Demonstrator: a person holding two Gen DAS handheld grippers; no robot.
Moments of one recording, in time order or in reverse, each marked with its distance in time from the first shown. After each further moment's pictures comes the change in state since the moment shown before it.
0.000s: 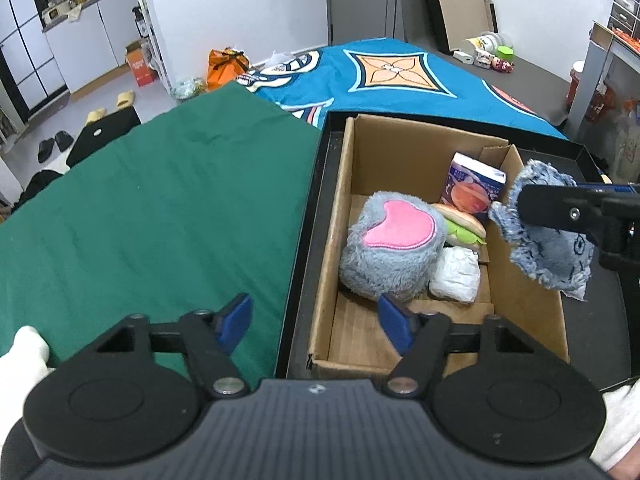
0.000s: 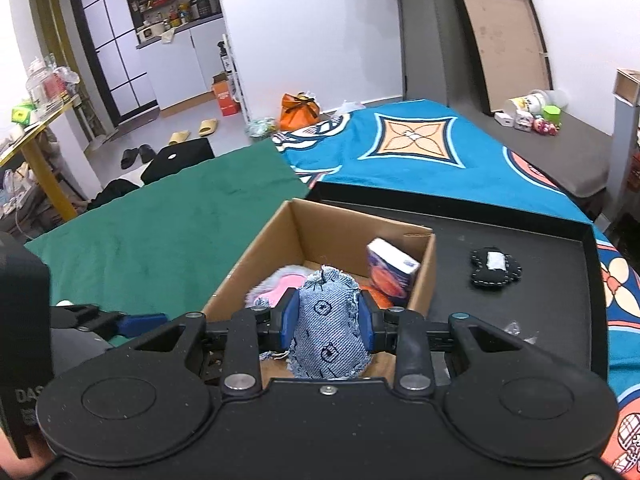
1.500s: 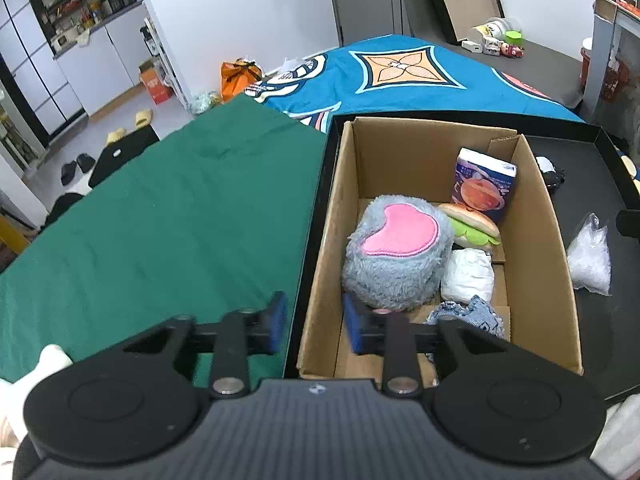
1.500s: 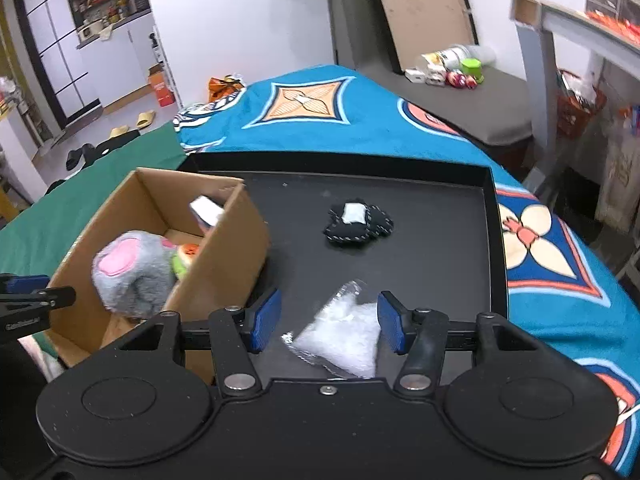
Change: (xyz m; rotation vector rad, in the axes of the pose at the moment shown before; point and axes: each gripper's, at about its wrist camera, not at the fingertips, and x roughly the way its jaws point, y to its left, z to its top) left arm 0.002 -0.024 0.005 0.073 -0.021 0.118; right arm 0.010 -0.135 -0.039 0.108 0.059 -0.127
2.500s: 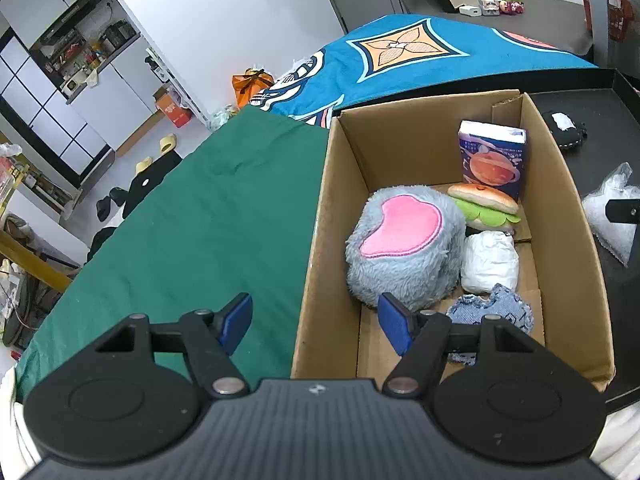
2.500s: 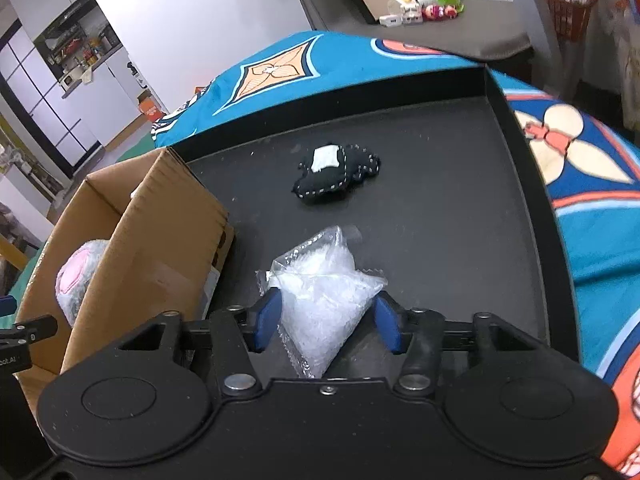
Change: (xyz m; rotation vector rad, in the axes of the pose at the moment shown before) left arm 0.012 -0.035 0.004 0.151 0.018 0.156; right arm 0.057 -0.041 -0.031 0.211 0.031 0.124
